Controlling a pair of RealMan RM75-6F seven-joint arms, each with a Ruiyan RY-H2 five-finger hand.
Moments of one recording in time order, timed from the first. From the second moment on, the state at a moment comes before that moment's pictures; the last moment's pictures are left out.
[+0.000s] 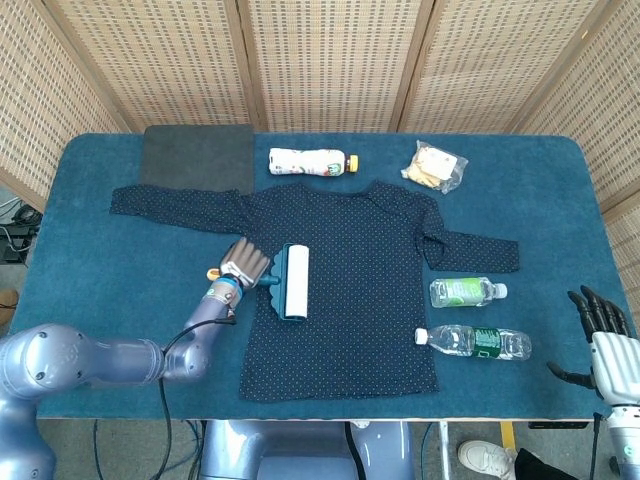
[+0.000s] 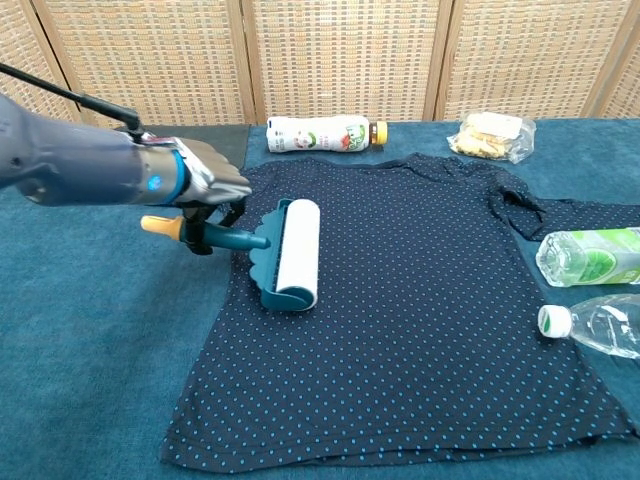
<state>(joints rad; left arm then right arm) -1.40 -1.57 0.12 -1.43 0.17 0.83 1.12 0.07 -1.12 0.08 -1.56 -1.42 1.40 0.14</state>
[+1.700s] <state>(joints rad) -1.49 -1.67 0.02 -1.38 0.01 0.85 1.18 0.06 -1.11 0.08 -1.56 -1.42 1.40 0.17</state>
